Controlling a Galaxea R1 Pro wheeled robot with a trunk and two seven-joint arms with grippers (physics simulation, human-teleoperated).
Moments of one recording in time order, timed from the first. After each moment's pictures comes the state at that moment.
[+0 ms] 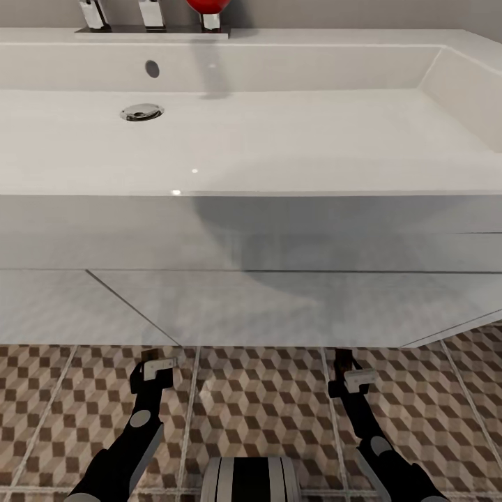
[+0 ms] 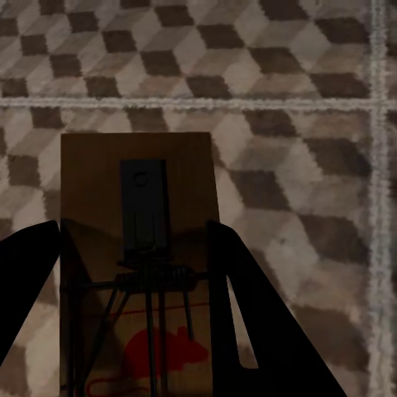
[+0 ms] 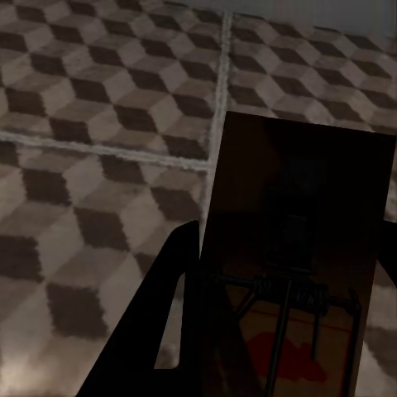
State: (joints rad) left arm -0.43 0.02 -0.14 -0.83 0.06 -0.14 0.38; right arm -0.46 -0.11 0.24 -0.58 -0.07 -0.60 -0.11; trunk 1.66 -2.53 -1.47
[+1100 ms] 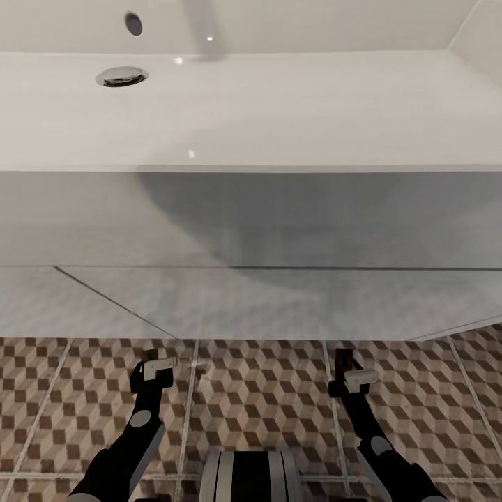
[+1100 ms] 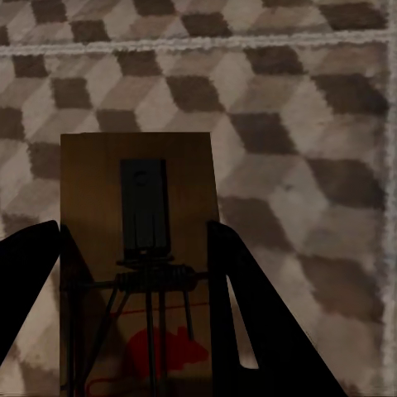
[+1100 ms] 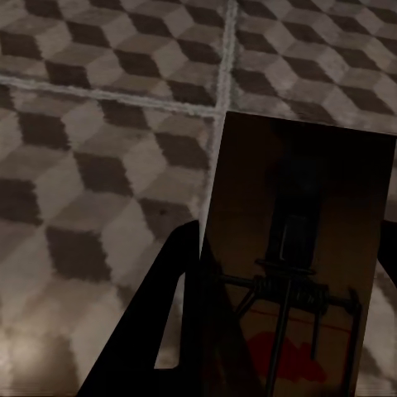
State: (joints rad) left arm -0.43 0.02 -0.14 -0.83 0.06 -0.14 0.38; right arm -0.46 -0.11 0.24 -0.58 -0.07 -0.60 -0.11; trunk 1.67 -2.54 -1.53
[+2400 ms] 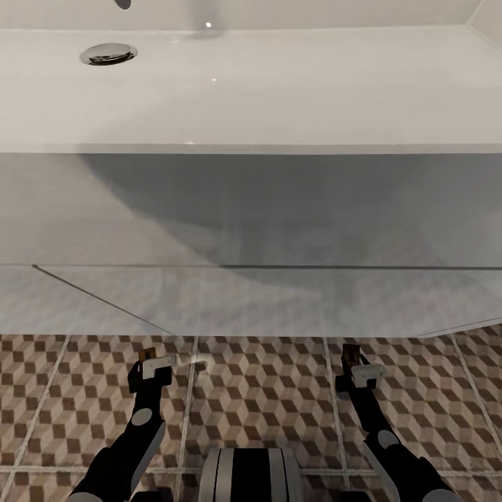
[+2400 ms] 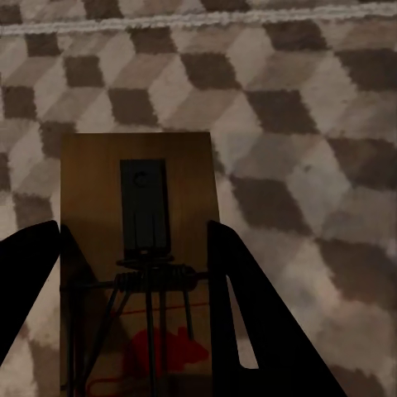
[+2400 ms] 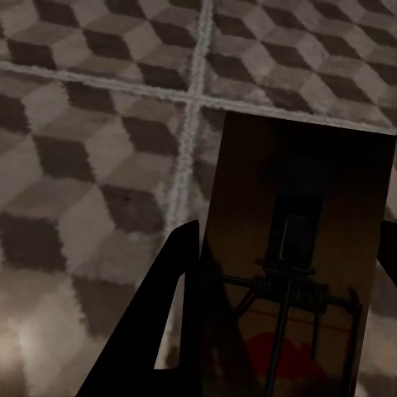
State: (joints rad) left arm -0.43 0.02 -0.14 -0.85 0.06 -0.13 0.43; right arm -0.48 -0.15 0.23 -0.58 -0.07 -0.60 -0.11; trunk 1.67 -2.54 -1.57
